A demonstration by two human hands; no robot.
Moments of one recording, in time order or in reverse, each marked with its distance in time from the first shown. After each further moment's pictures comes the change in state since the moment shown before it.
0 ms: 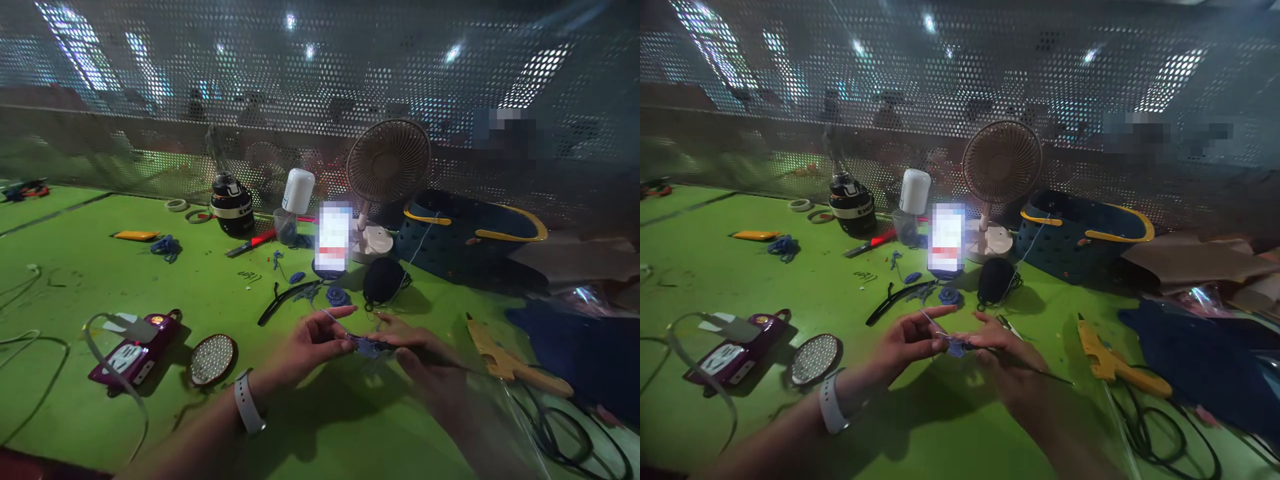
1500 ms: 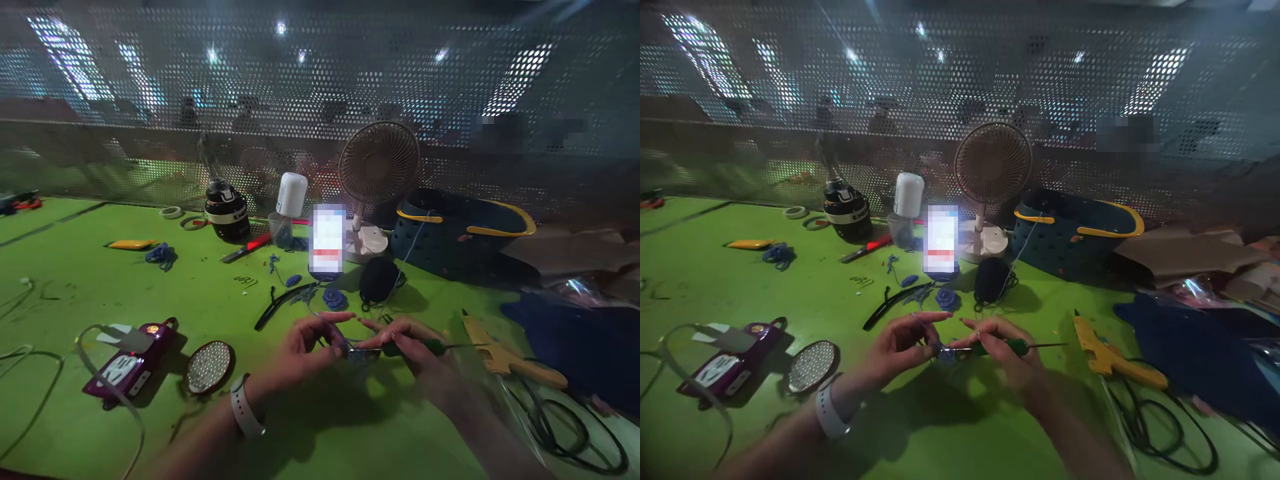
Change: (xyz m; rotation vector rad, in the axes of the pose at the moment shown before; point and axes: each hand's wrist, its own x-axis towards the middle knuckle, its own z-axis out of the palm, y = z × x) left_hand -0.007 0.007 -0.005 0.299 -0.104 0.158; right_hand 0.006 -0.005 -0.008 0.264 -0.023 0.547
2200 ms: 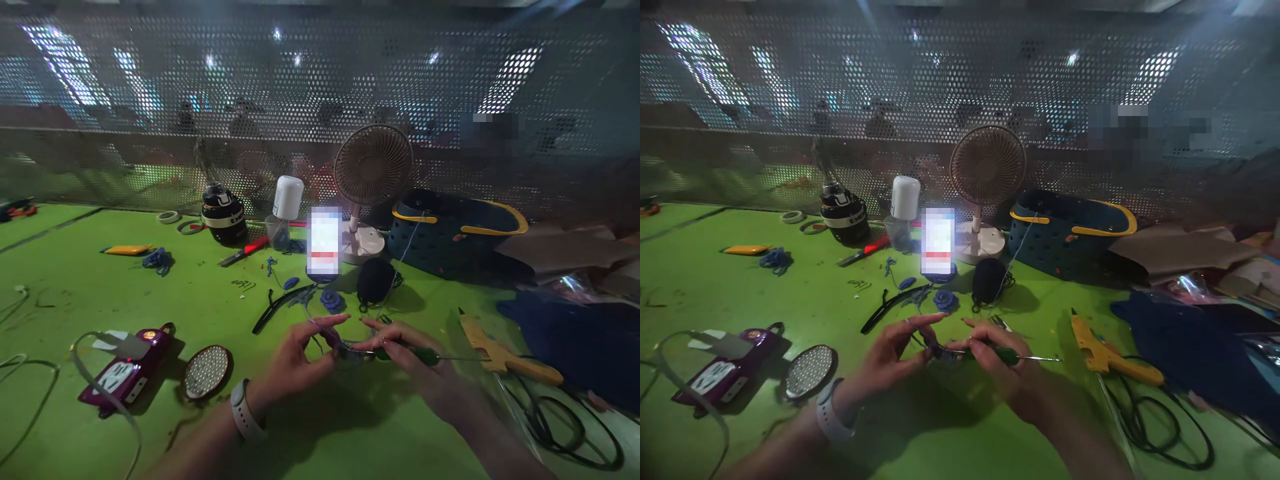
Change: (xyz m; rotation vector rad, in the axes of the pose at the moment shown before) left_hand -0.001 0.001 0.001 0.437 0.061 0.207; right_hand -0.009 -0.022 0.007 -0.389 -0.038 -0.078
